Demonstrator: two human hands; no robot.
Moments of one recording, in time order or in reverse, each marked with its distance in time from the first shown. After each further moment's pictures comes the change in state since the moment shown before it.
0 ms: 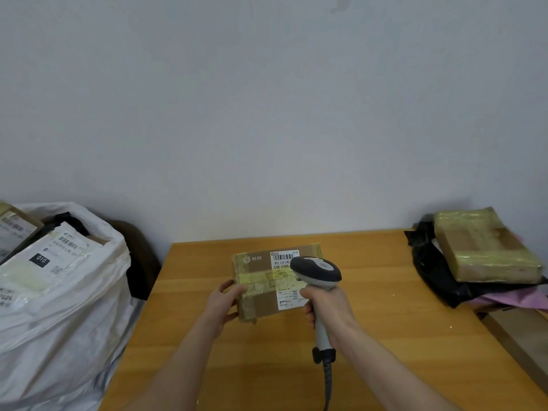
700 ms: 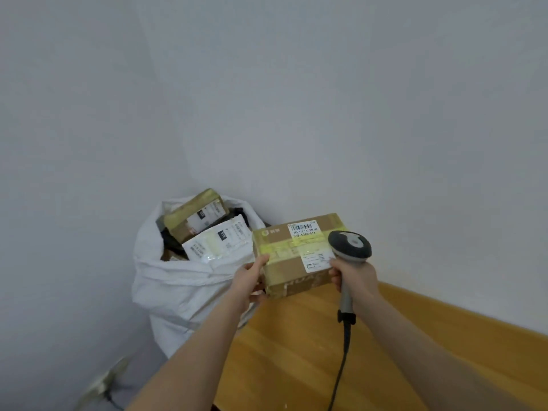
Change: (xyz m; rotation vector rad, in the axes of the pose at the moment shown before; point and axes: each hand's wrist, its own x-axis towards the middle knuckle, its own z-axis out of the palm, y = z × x) left_hand -0.119 0.089 -0.142 -0.184 0.497 0.184; right_hand 0.013 -0.072 0.163 -0.079 -0.366 -0.226
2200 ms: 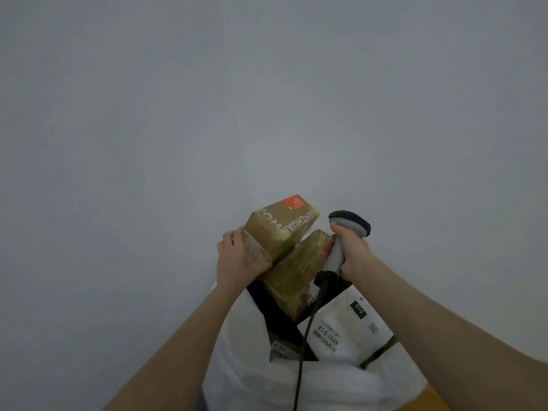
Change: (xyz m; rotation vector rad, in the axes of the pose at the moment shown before) left_hand 0.317 0.145 -0.342 0.835 0.339 0.744; right_hand 0.172 -0.059 0.474 0.285 0.034 0.161
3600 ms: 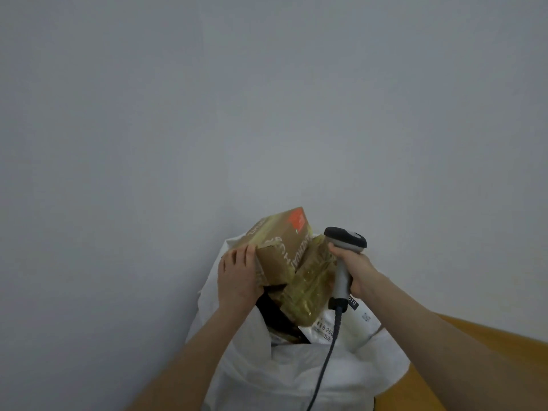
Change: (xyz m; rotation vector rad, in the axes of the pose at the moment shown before) left_hand -0.042 -0.010 0.021 0.439 -0.063 0.295; right_hand -0.029 0.030 -0.045 -0.133 0.033 -0.031
